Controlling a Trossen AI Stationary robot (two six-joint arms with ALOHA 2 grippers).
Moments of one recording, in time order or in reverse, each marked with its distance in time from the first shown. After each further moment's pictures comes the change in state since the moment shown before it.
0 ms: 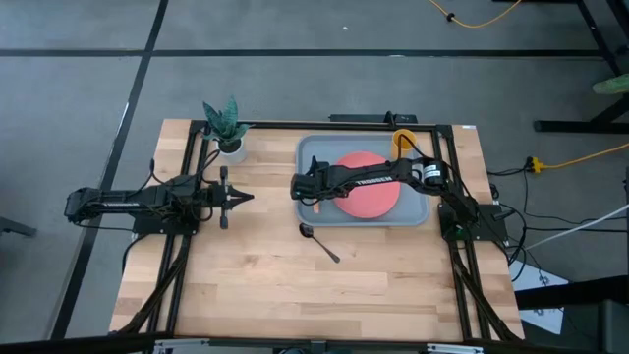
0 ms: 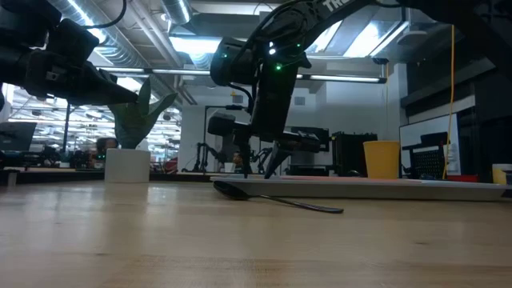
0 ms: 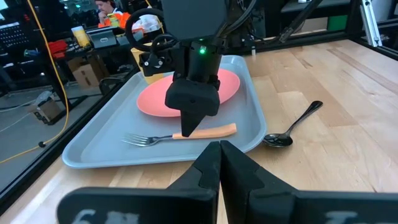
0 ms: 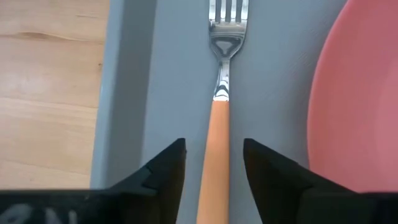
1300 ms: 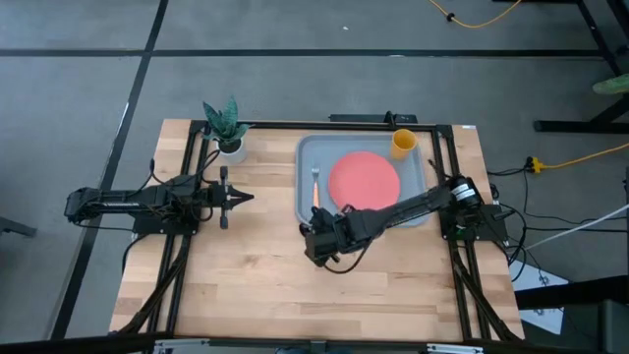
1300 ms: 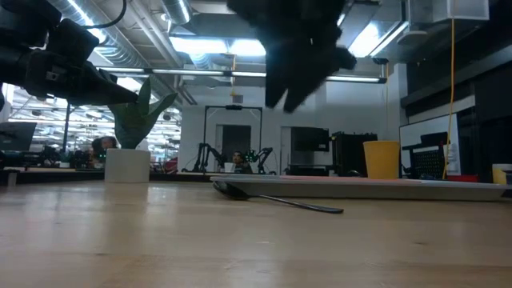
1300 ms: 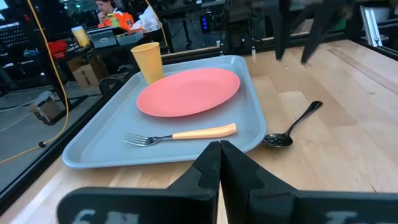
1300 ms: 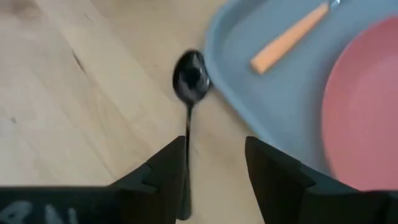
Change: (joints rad) left arm 0.000 0.000 0.000 0.000 0.000 0.000; right arm 0.382 -0.200 0.027 -0.233 0.028 -0.434
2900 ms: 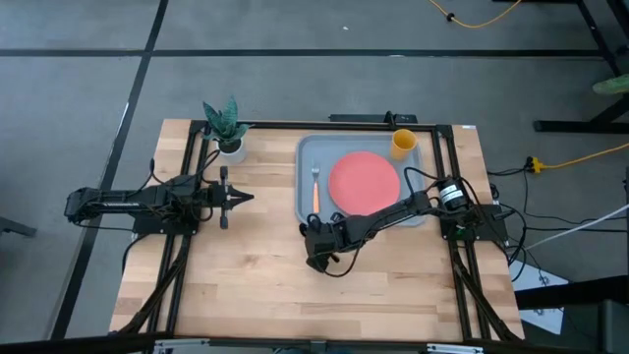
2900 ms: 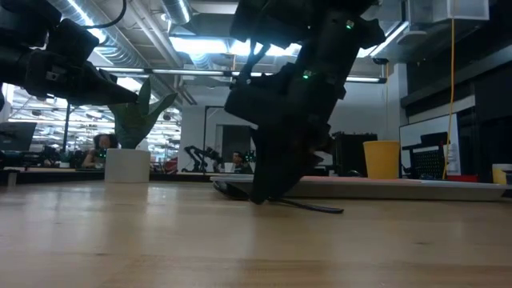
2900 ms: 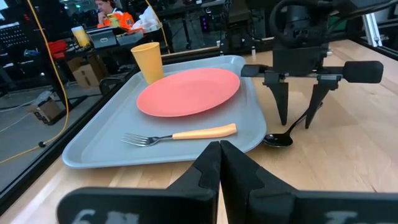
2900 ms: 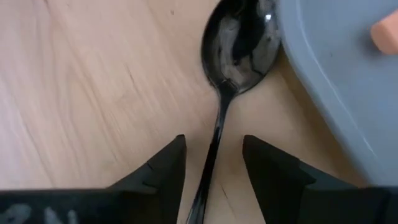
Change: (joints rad) left arm 0.000 0.000 0.000 0.000 0.000 0.000; right arm -0.047 0.095 -0.318 0.497 -0.145 -0.238
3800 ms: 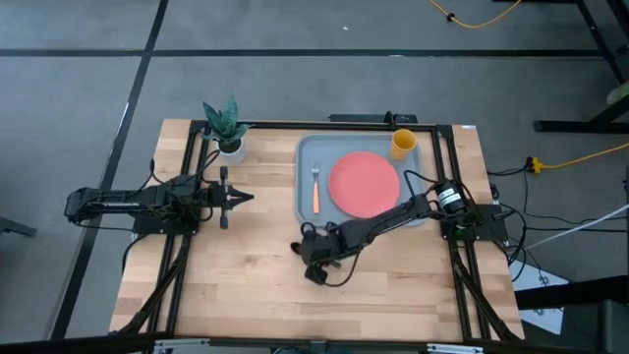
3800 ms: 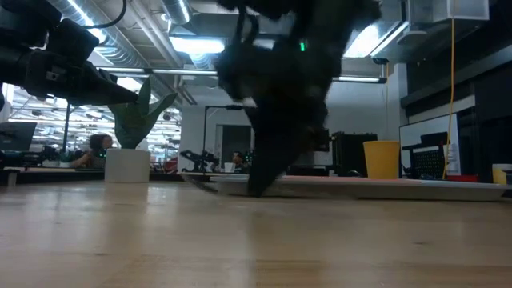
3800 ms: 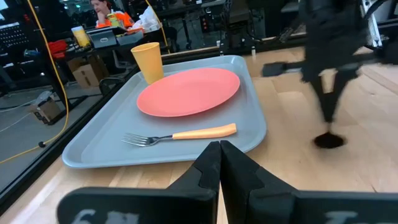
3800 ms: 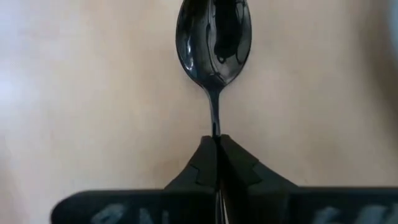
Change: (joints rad) left arm 0.000 0.000 0.000 0.000 0.000 0.000; right arm 0.029 0.012 0.108 -0.048 -0.116 -0.040
